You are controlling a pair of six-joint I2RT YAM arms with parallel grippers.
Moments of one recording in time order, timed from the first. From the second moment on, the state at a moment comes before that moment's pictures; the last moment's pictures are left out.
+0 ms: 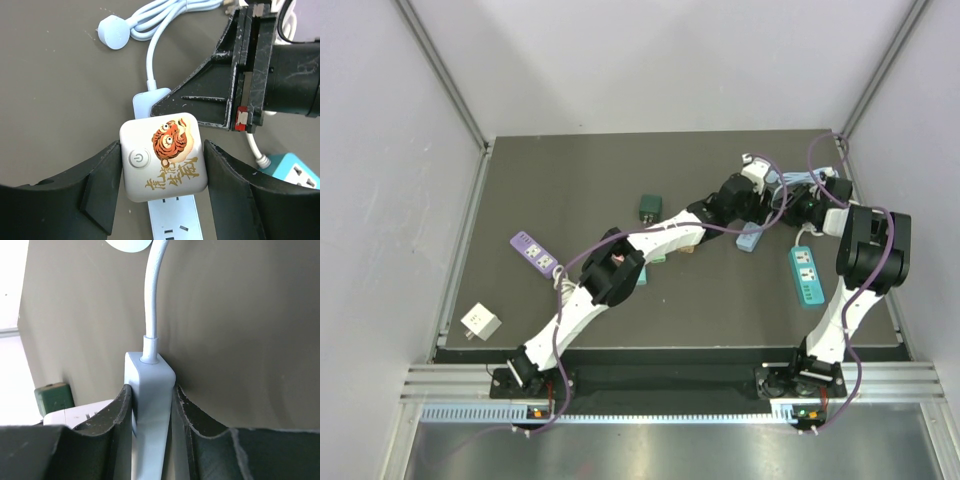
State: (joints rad) left arm -0.92 2.57 2.22 0.03 -0.07 -0.28; right arm -0.25 1.97 1.05 0.20 -0.57 0.65
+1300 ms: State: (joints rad) left arm -0.78 2.50 2.02 0.17 0.21 -0.68; right arm -0.23 1.97 1.04 0.22 -0.60 0.67
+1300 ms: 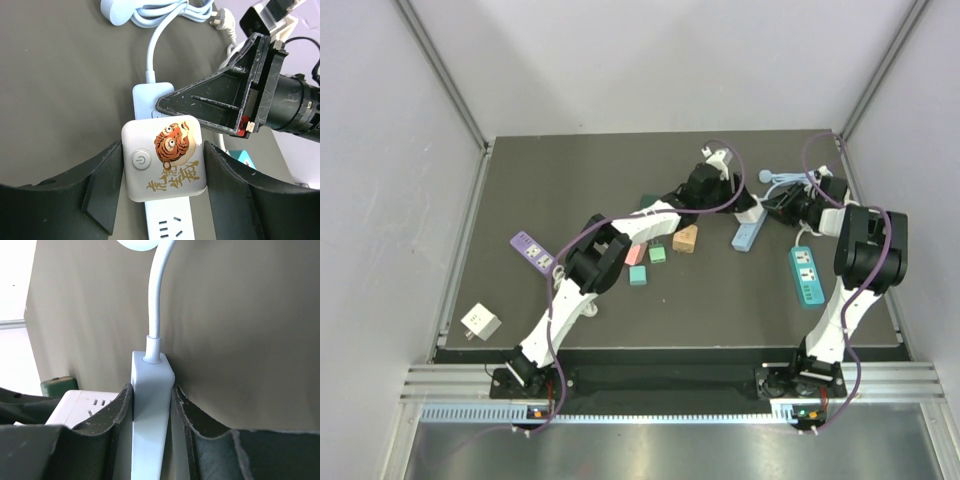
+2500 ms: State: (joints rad) left arm -0.84 2.42 2.16 -0.10 0.11 -0.37; right arm -0.23 1.97 1.04 0.22 -0.60 0.66
